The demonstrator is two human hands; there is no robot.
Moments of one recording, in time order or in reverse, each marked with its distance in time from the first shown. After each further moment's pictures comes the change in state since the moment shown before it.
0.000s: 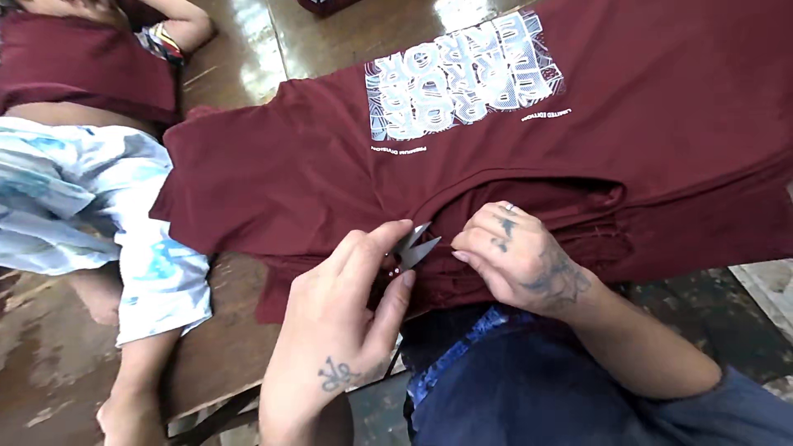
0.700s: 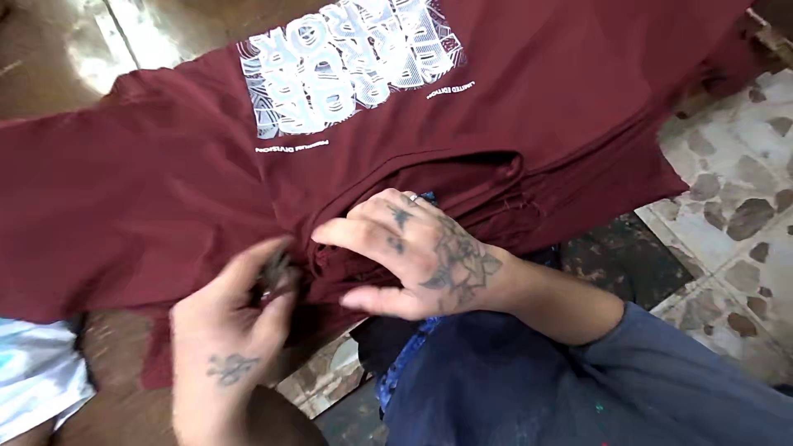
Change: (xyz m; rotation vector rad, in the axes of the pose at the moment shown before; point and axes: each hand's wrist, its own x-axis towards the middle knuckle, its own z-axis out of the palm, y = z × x) left_hand -0.012 -0.041 0.023 -0.053 0.011 -0.223; right_hand 0.010 -0.013 0.002 0.135 -0.022 0.096
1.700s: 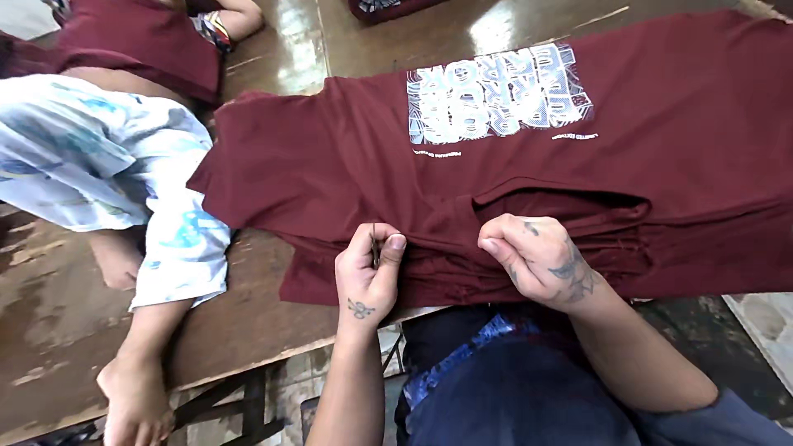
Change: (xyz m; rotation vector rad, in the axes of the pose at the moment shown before) left_hand -0.012 -0.008 0.038 -0.507 0.404 0.004; right_hand 0.006 0.011 -0.002 -0.031 -0.008 -0.099
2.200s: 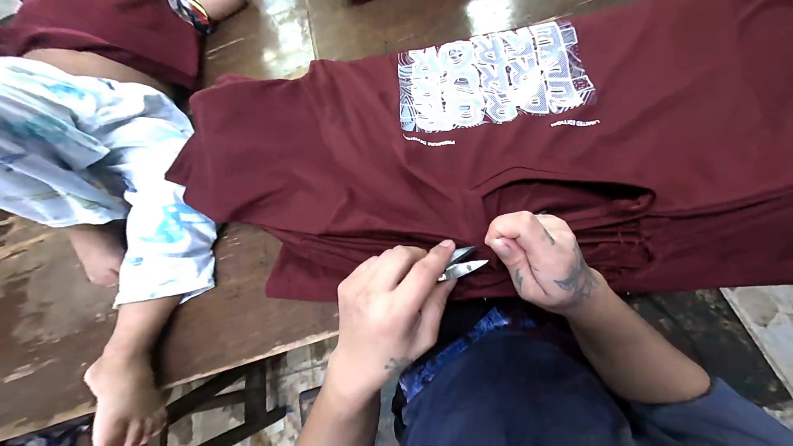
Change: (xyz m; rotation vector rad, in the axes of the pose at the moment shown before) left_hand -0.013 0.049 0.007 0.466 -0.227 0.310; right_hand -0.007 -0.003 0.002 -0.011 0.113 -0.063
